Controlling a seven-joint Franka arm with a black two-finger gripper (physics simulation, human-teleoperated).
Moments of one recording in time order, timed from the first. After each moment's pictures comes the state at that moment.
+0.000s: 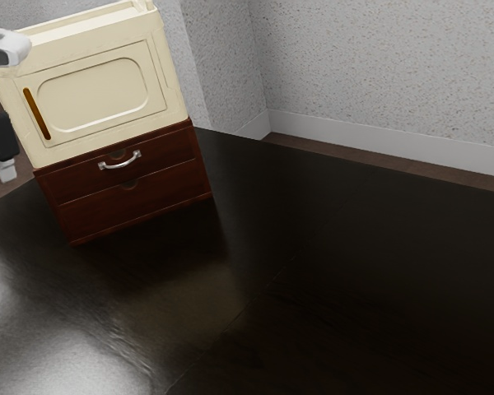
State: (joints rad) arm 0.08 -0.11 0.28 -1.32 0.23 1.16 0.47
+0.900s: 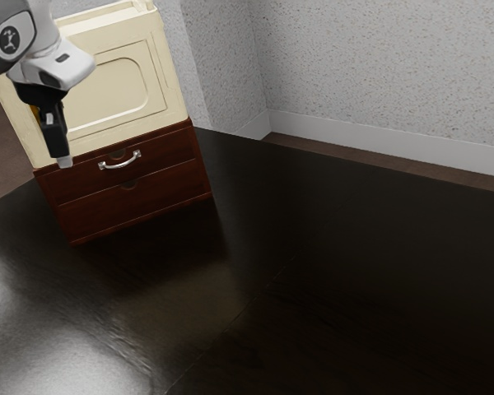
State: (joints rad) arm 0.07 0.04 0.29 -1.35 0.25 1.54 0.97
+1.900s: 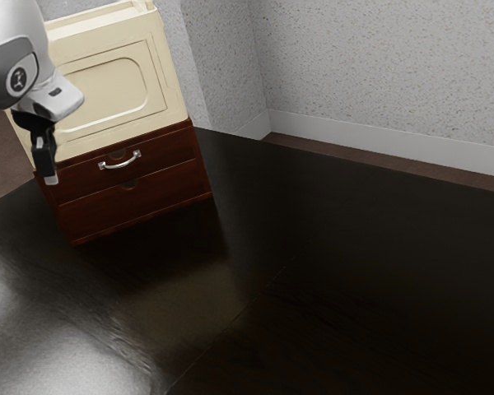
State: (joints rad) arm 0.12 0.09 0.36 -1.45 0.28 1.70 1.09
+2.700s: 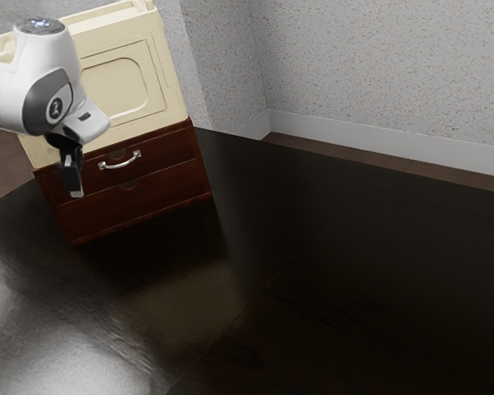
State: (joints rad) arm 0.15 0.22 0.35 -1.44 0.24 1.83 1.16
